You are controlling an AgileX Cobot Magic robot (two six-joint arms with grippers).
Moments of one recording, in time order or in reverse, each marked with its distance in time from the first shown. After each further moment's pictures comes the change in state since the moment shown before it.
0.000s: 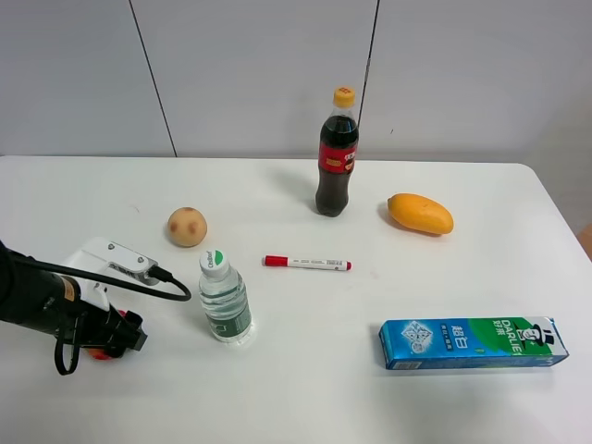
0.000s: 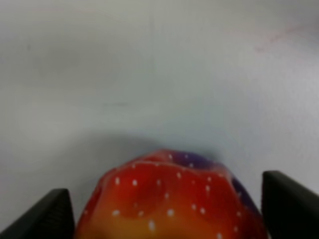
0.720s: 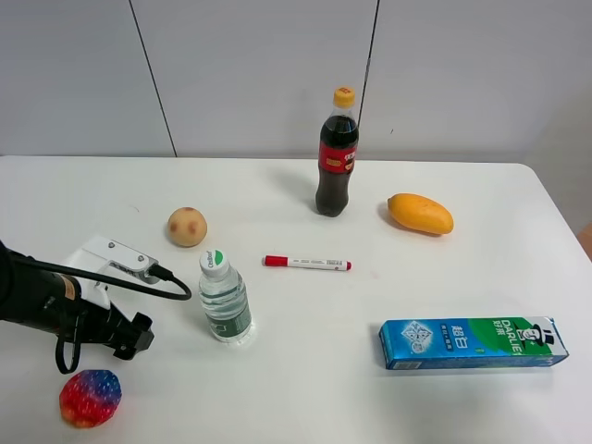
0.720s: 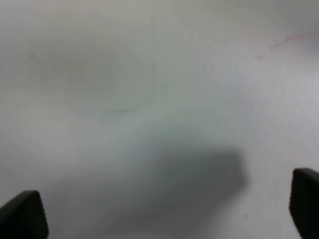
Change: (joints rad) left arm 0.000 0.000 0.000 0.001 -0.011 0.000; right arm 0.000 0.000 0.000 0.000 0.000 0.000
